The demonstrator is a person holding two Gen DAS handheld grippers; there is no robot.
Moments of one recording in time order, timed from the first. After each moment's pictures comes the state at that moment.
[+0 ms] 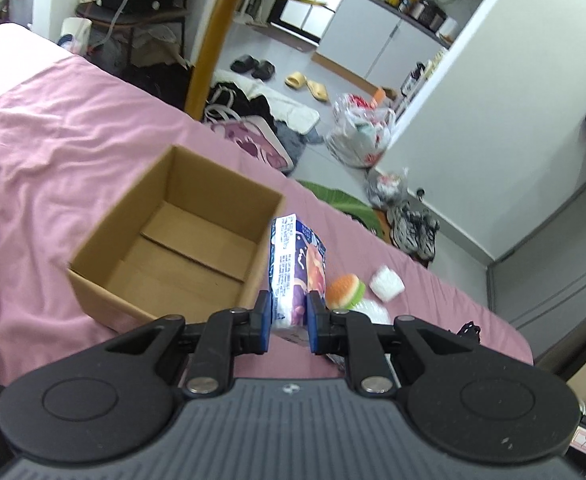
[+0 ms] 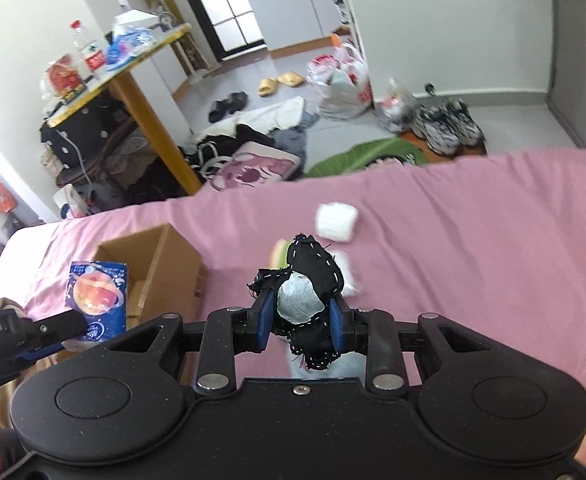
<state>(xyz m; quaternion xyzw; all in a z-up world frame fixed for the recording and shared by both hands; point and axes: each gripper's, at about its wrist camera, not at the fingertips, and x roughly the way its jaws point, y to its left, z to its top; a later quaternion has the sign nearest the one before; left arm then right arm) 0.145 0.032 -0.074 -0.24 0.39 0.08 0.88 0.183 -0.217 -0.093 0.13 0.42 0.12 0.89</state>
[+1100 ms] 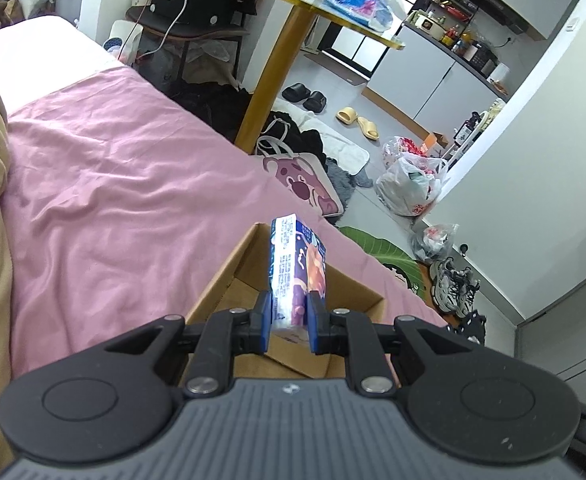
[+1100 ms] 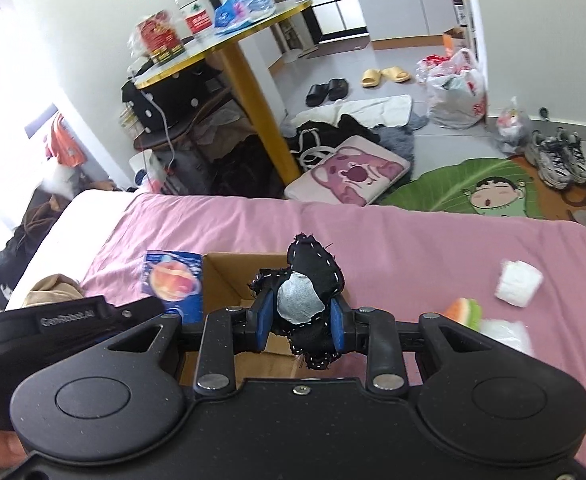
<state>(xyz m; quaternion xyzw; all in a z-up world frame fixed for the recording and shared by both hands) 0.202 0.138 -0.104 -0.27 0.37 0.15 0.88 0.243 -0.091 -0.081 0.10 0.42 0.25 0.87</state>
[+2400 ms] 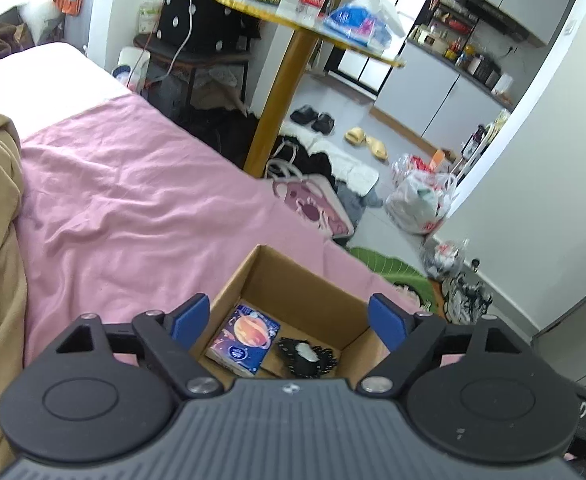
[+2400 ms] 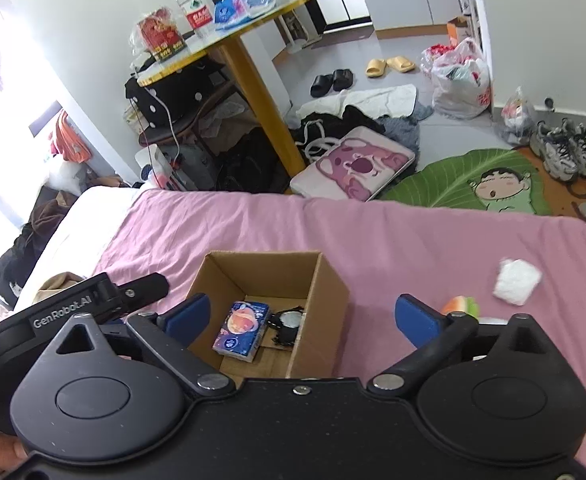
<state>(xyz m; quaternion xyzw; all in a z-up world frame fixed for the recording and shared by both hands) 0.194 0.117 -0.080 -0.25 0.34 0.17 0.89 0.246 -0.112 -0.066 0.11 0.44 0.25 0.86</state>
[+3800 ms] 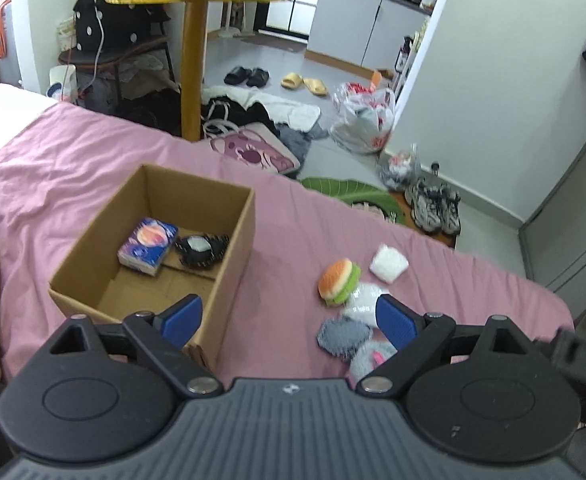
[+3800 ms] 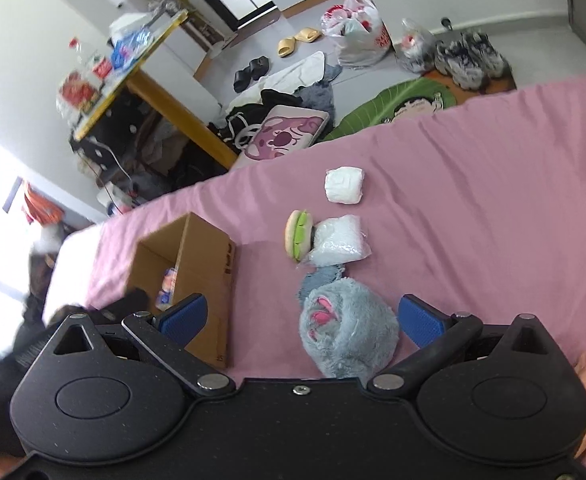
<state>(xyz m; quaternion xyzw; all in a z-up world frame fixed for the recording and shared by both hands) 0.166 -0.042 -0.082 -0.14 0.42 0.09 0.89 0.197 -0.284 -0.108 0.24 0.49 0.18 0.82</state>
